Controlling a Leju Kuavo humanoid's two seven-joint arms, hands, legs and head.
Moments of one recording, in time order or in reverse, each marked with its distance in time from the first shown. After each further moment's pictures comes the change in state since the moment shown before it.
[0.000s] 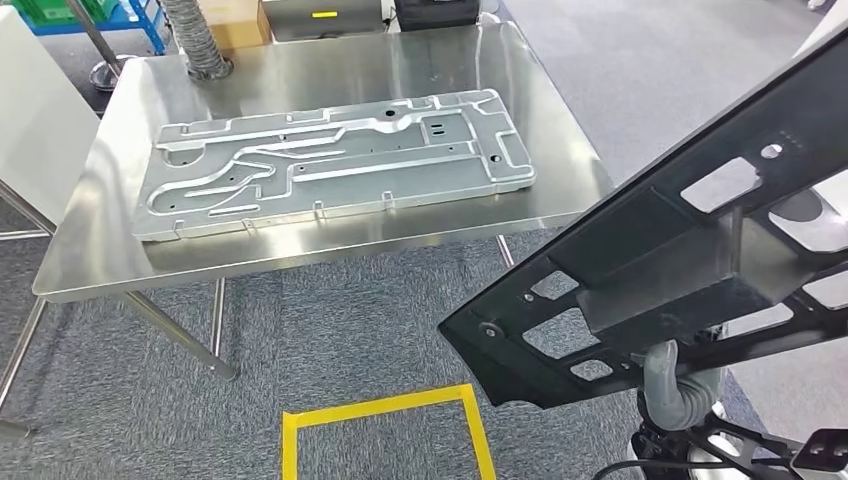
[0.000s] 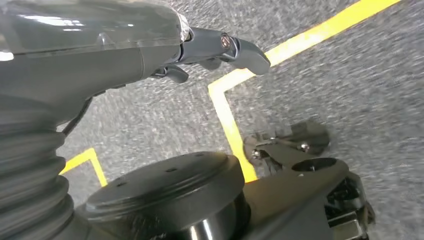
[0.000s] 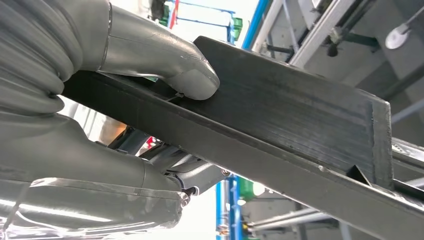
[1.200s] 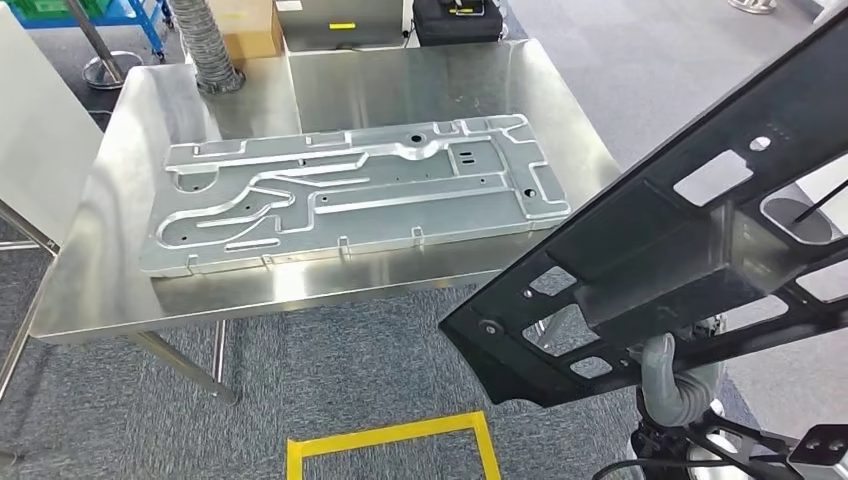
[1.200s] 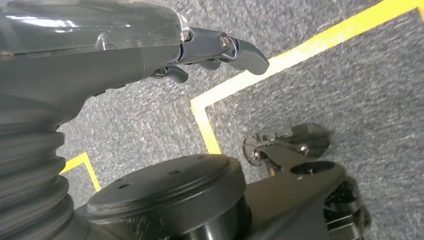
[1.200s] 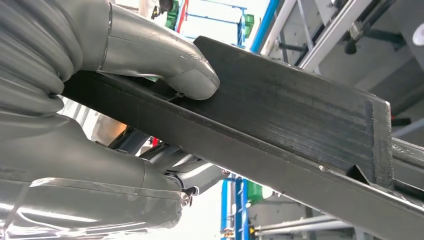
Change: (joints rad) left arm 0.001 -0.003 0.002 0.000 0.003 -0.003 -0.002; right arm -0.006 0.005 -0.010 0.001 0.009 -0.012 0.019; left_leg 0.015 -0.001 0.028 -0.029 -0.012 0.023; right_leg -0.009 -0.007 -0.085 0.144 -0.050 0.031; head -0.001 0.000
